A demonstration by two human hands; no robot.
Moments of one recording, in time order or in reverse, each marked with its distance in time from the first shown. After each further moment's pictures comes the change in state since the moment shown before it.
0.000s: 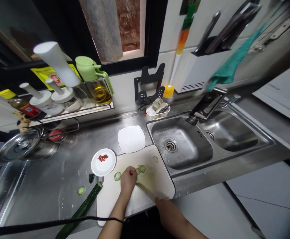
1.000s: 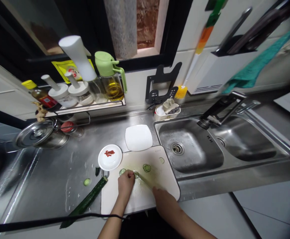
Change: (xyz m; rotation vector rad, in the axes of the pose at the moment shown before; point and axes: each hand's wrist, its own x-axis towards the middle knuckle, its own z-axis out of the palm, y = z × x) left_hand -0.010 -0.029 -0.022 0.064 0.077 -0.063; right_hand 0.023 -0.028 -0.025 -0.136 0.082 -0.055
